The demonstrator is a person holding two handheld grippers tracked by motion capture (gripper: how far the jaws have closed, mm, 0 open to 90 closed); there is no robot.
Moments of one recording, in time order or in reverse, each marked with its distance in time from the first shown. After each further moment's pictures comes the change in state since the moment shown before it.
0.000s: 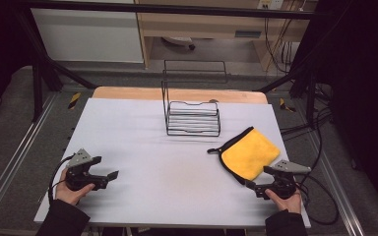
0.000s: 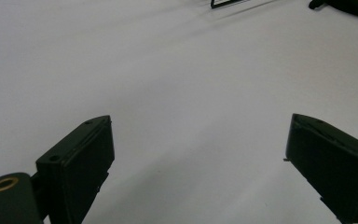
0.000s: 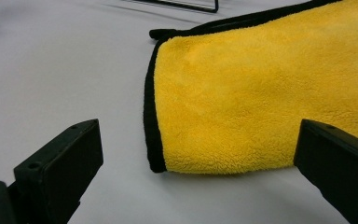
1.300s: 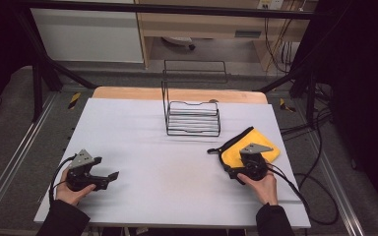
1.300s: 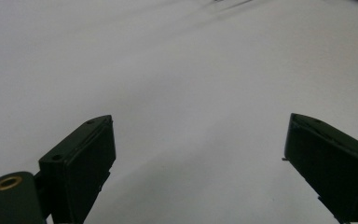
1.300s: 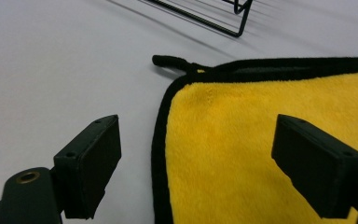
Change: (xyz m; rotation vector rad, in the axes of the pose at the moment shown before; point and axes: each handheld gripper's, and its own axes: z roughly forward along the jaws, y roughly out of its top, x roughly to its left) left arm -0.001 -0.002 0.002 0.023 0.018 0.026; right arm 0.033 0.050 0.070 0.105 -0.100 -0.133
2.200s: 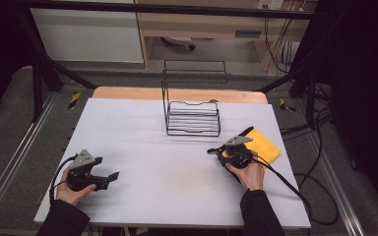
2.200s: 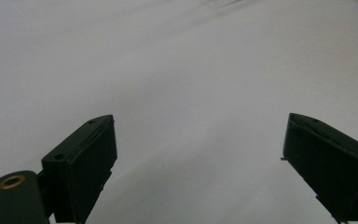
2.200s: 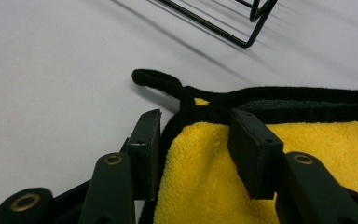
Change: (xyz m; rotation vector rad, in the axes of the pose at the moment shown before) left arm 0.000 0.000 0.002 0.010 0.001 0.011; right arm 0.003 0.020 0.047 0.079 -0.069 -0.081
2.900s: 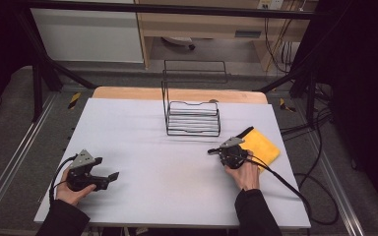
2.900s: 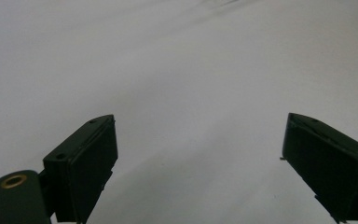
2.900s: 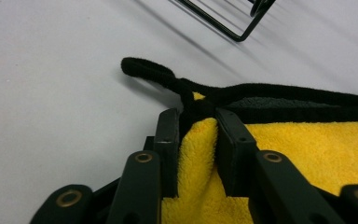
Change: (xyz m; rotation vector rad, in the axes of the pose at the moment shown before) left arm 0.000 0.000 0.000 0.002 -0.004 -0.002; right arm 0.012 0.005 0.002 0.065 -0.111 -0.079
